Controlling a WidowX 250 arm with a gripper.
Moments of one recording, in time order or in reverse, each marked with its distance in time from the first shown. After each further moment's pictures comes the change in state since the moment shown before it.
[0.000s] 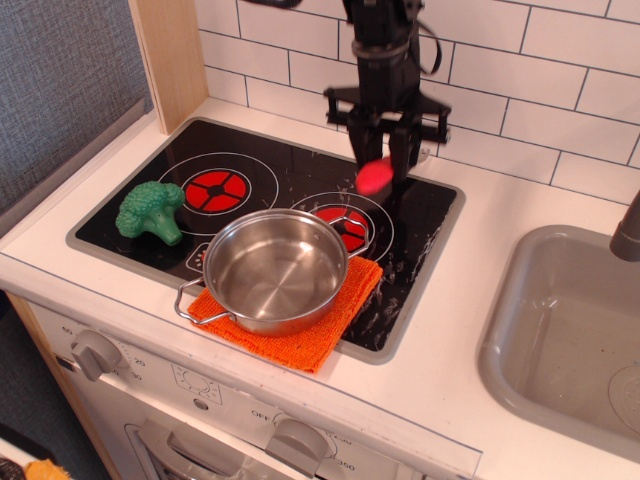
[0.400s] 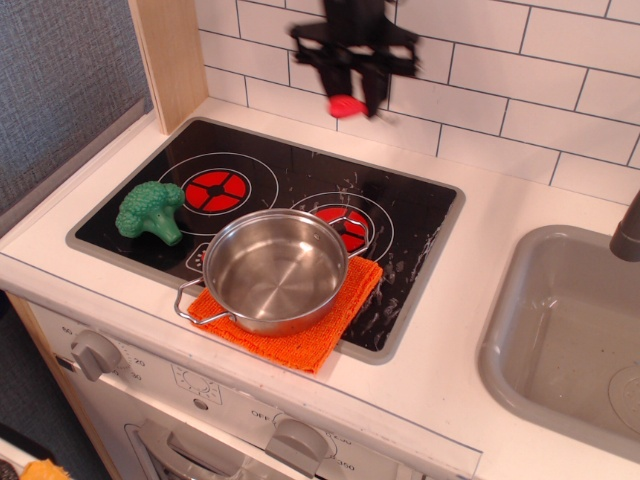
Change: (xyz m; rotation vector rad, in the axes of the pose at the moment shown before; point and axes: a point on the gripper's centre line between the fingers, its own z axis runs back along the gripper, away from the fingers) arm -0.001 0.037 0.050 0.027 -0.087 0.070
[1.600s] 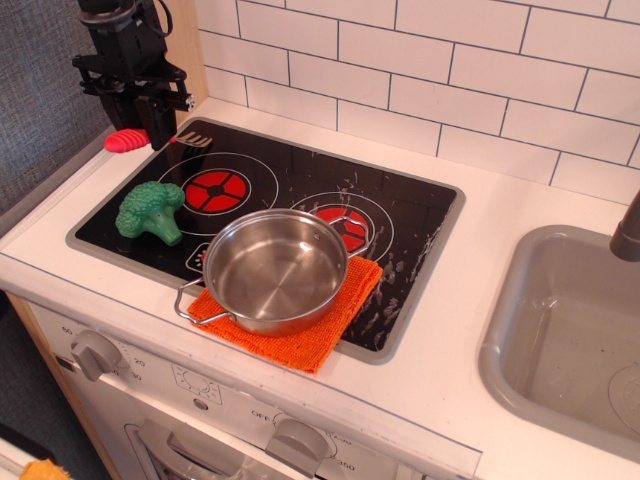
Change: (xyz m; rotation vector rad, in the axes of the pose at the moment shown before) arm -0.074 0.154 -0.006 0.080 0.151 0.037
